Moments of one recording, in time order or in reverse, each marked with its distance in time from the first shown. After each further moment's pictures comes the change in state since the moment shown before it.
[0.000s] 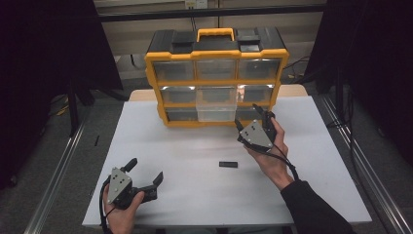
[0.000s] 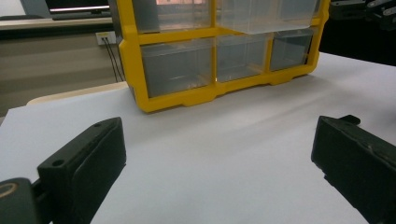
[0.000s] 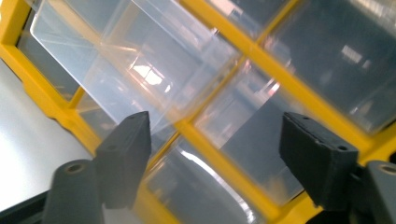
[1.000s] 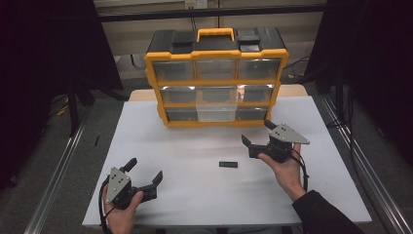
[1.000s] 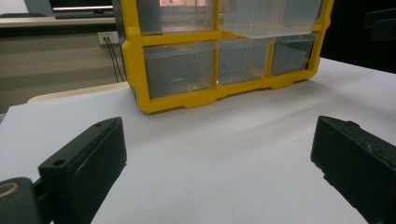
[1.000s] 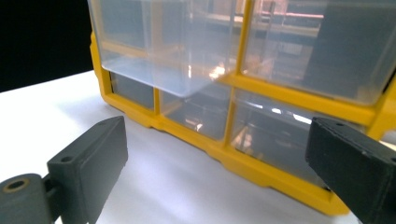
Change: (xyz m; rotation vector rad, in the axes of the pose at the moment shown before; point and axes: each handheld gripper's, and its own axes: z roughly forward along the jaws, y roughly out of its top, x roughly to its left) left arm 0.001 0.001 -0.001 -0.009 0.007 -0.019; right arm -0.020 -0.043 -0.026 0.011 0.285 0.557
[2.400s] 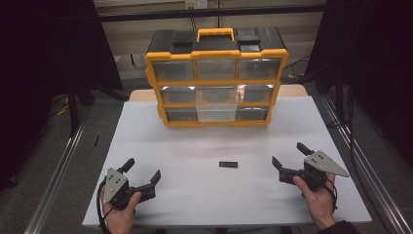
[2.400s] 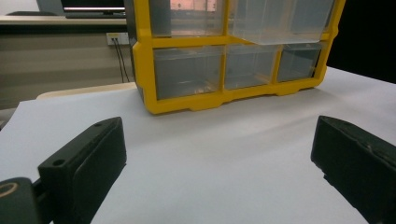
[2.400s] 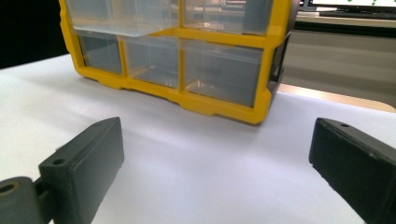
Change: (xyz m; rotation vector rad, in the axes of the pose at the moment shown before) left arm 0.001 -0.001 -0.003 -0.021 0.028 -0.041; right arm -0.023 -0.046 -0.090 0.019 -0.123 0.049
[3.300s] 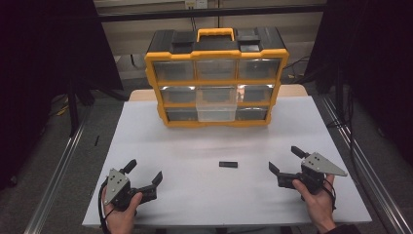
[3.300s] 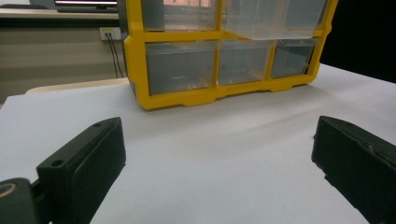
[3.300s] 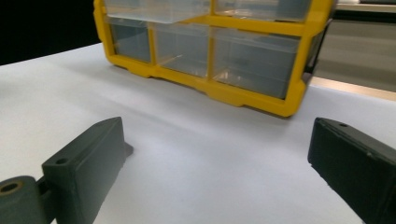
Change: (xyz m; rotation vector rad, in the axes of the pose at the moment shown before) left arm -0.003 -0.002 0.001 0.014 -0.020 -0.008; right arm 0.006 -0.002 0.001 0.041 0.116 -0.001
